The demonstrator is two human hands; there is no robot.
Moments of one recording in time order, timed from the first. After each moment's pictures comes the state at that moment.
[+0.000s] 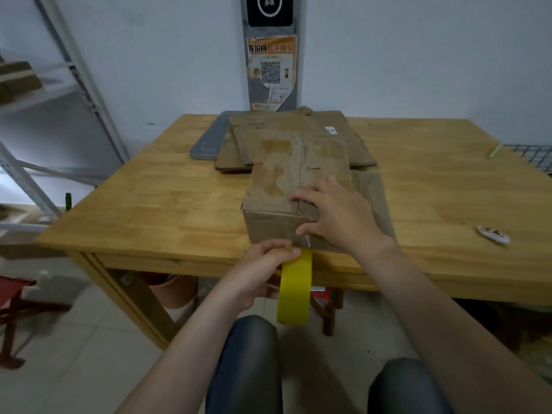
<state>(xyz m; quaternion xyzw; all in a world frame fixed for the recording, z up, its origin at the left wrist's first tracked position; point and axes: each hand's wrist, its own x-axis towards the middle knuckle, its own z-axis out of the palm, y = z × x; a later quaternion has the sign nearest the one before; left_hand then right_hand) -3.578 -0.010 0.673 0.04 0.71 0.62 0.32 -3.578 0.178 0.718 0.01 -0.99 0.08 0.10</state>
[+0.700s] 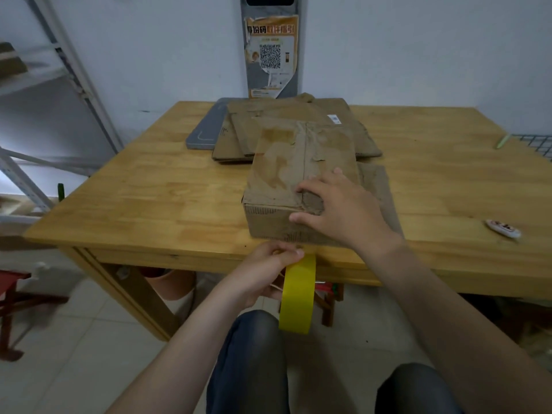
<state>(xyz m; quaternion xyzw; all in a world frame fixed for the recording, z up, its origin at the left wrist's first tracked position) -3.589 -0.007 0.658 0.06 0.73 0.59 0.34 -3.582 0.176 0.716 -0.02 -0.99 0.11 0.11</state>
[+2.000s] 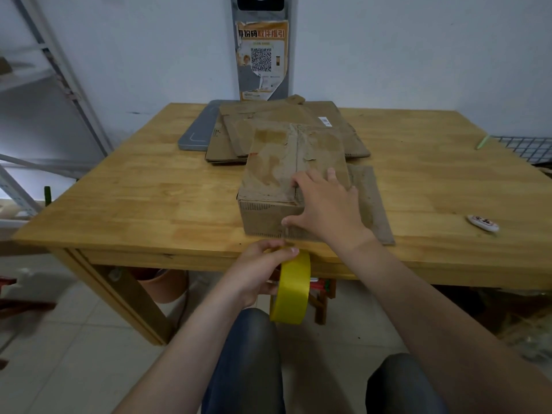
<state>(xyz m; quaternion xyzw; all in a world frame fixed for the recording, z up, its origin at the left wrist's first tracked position) -3.585 -0.008 0.651 0.02 0.69 0.65 0.33 -3.587 0.154 0.715 -0.07 -0.99 0.05 0.10</state>
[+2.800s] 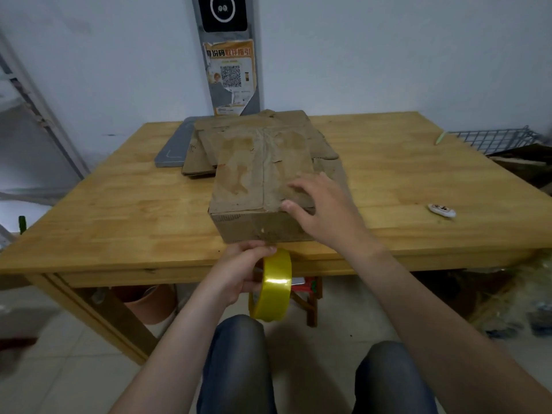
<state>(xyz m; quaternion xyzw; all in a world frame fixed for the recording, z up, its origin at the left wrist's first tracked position) -3.574 0.003 0.670 0.02 0.71 0.63 0.31 -3.537 0.196 0.710 -0.04 -0.95 0.21 0.22</state>
